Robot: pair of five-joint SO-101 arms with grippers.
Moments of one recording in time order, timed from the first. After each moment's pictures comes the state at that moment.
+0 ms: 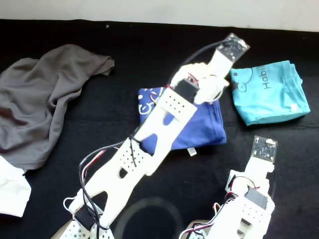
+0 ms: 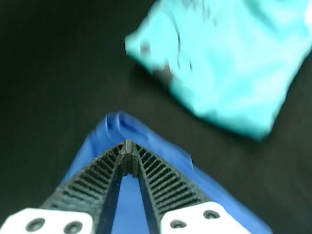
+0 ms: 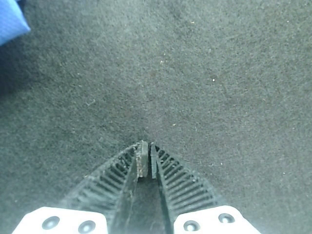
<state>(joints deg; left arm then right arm) 33.5 67.6 -92.4 73.5 -6.9 25.8 -68.7 93.7 45.6 15.2</state>
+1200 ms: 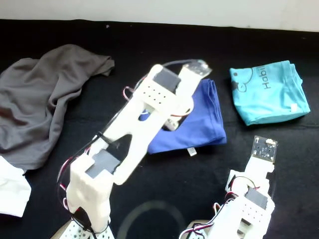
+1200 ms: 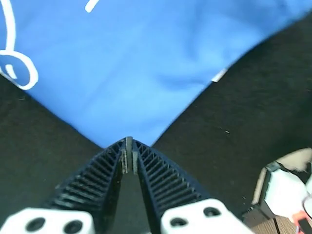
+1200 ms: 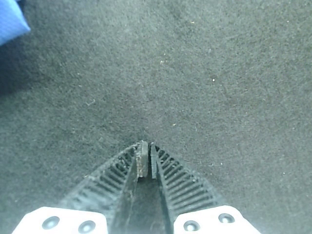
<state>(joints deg) 28.9 20.9 -18.5 87.8 -0.6 25.8 -68.7 93.7 45.6 15.2</state>
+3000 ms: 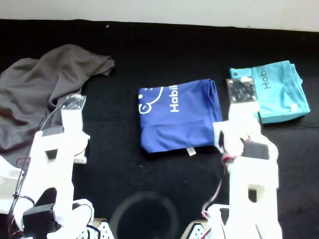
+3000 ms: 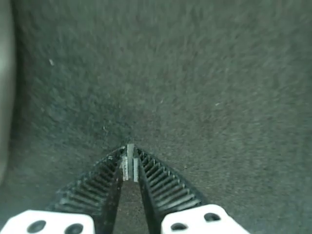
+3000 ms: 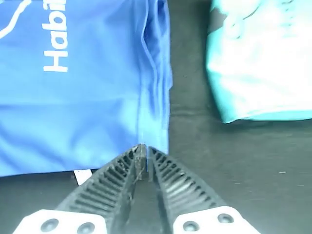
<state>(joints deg) -19.4 -20.9 59.6 48.1 -14.5 -0.5 -40.8 48.7 53.6 13.4</state>
